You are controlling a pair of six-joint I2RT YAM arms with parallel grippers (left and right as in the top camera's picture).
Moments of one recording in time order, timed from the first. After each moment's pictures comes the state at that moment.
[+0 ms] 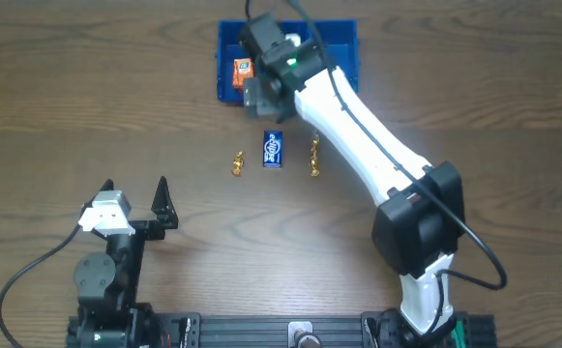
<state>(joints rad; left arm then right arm) -0.03 0.01 0.02 -0.11 0.02 -0.17 0.60 2.06 1.90 -1.08 0.15 0.50</state>
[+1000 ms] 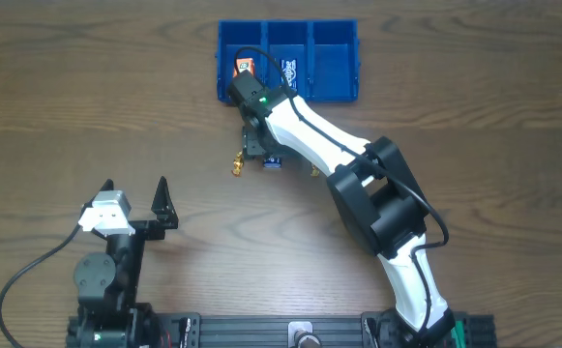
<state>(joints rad) -0.03 0.01 0.02 -0.11 0.02 -0.17 0.66 2.23 1.70 -0.90 0.07 0.60</state>
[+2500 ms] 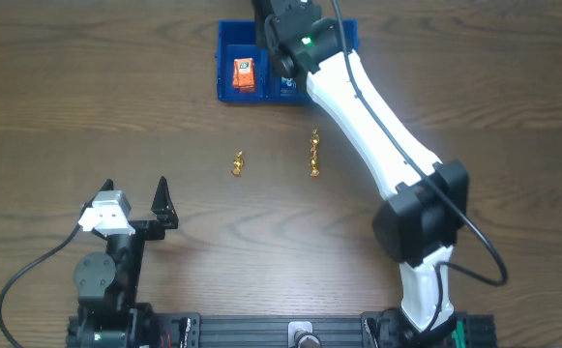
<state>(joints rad) -0.03 0.01 0.02 -0.11 0.02 -0.17 0.54 2.12 2.07 -0.71 0.39 0.38</state>
